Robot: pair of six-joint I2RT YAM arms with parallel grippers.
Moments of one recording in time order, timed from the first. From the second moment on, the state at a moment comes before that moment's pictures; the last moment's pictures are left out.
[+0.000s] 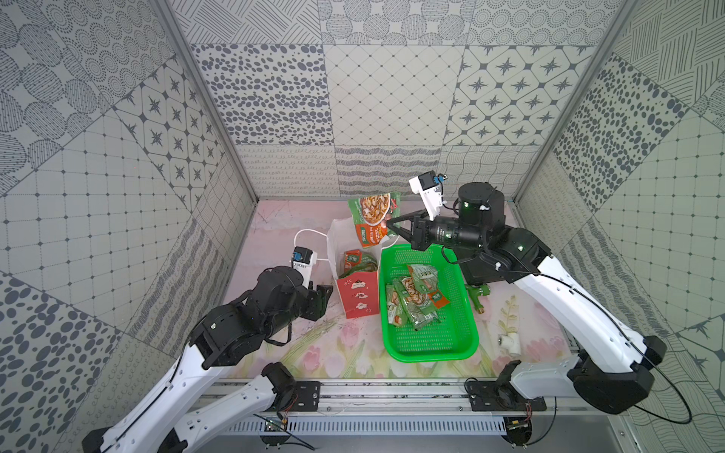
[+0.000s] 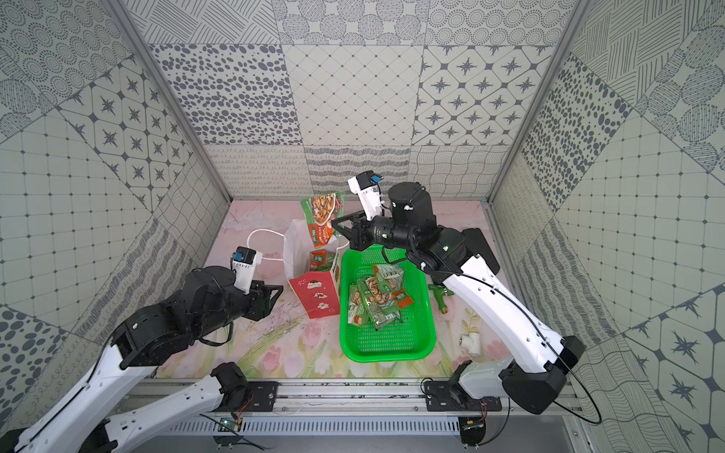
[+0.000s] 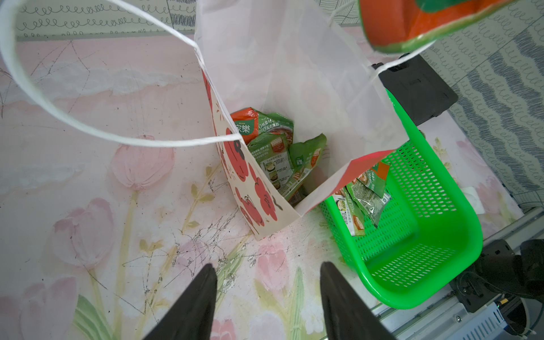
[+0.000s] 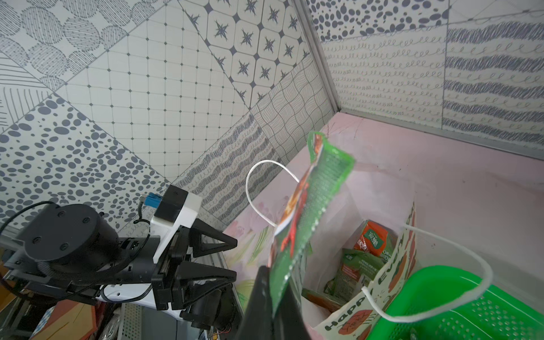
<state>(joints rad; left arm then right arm) -0.71 0.75 1.12 -1.04 -0.22 -0.37 0.76 1.39 1.66 -0.58 -0.39 0.40</state>
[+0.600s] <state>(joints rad) -0.71 0.75 1.12 -1.02 -0.21 -0.37 0.88 1.65 1.83 -0.96 -0.38 0.29</state>
